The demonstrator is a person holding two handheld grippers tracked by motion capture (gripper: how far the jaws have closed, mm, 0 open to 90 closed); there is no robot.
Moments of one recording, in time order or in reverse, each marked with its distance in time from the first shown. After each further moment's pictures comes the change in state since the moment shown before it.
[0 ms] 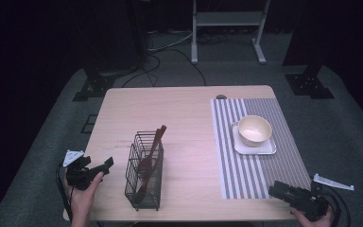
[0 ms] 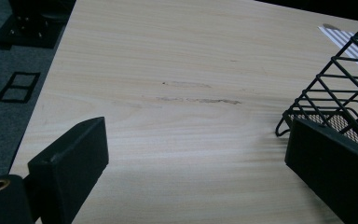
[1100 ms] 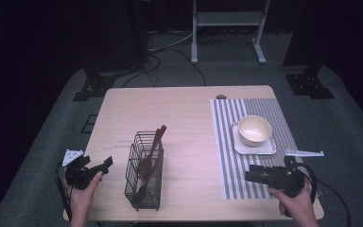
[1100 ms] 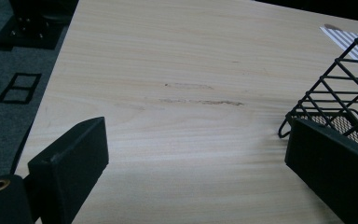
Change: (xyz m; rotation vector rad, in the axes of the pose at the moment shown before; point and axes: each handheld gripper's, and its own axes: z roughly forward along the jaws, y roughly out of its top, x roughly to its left) left arm 0.003 0.001 0.001 0.002 0.000 0.003; right arm 0.059 0.065 0.062 0.183 0.144 -0.053
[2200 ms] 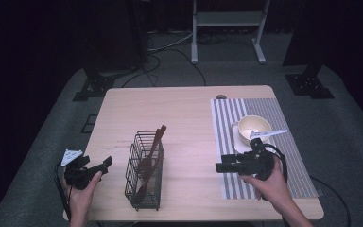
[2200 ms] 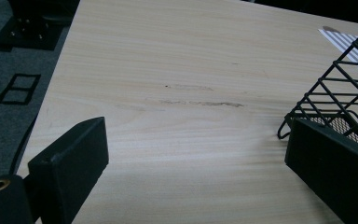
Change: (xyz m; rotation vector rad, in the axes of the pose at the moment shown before) left arm 0.001 0.001 -0.002 -0.006 -0.003 -0.001; right arm 0.043 0.050 0.067 0.176 0.062 -0.081
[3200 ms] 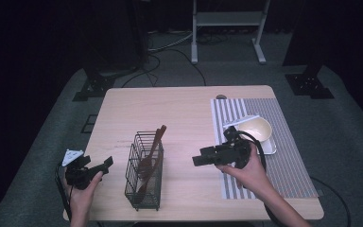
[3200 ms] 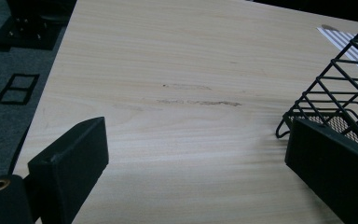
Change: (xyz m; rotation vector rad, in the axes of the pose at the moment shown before) left arm -0.001 0.000 0.001 0.001 -0.005 0.004; right arm 0.026 0.043 0.047 0.105 0.020 -0.039
